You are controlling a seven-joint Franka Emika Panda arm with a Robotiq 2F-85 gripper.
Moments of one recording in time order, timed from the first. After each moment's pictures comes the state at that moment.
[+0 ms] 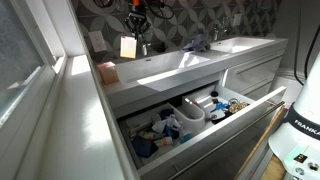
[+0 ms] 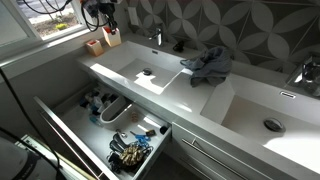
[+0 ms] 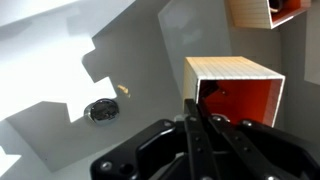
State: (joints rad) arm 0.07 0.26 0.01 -1.73 0.21 2.15 0.49
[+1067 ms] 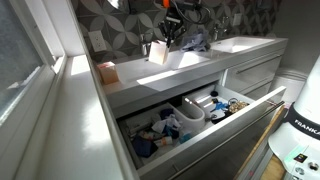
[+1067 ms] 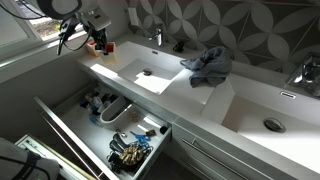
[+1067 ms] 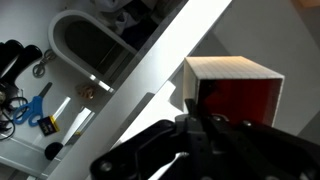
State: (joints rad) arm 0.00 -0.21 -0.03 -2.39 0.25 2.38 0.83
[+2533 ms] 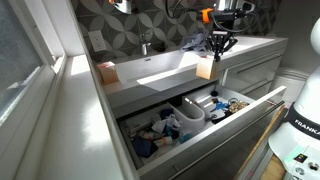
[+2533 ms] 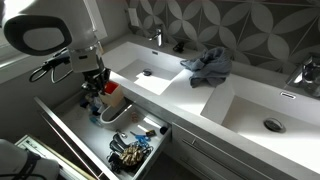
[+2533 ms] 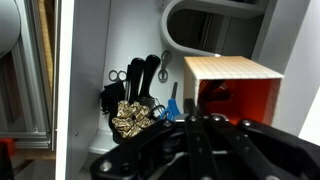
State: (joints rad) arm -0.30 -0.48 -0.04 -2.76 0.07 2.26 1.18
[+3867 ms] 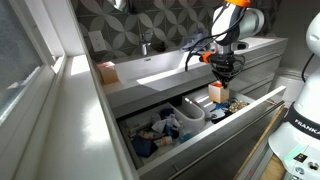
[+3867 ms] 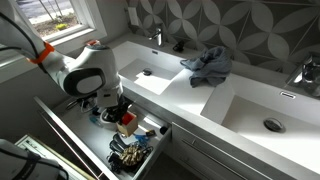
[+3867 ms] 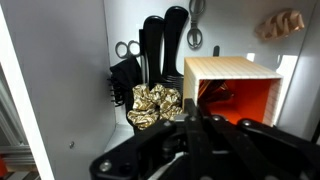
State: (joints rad) arm -0.36 0.00 -0.09 -2.77 -0.23 2.65 1.48
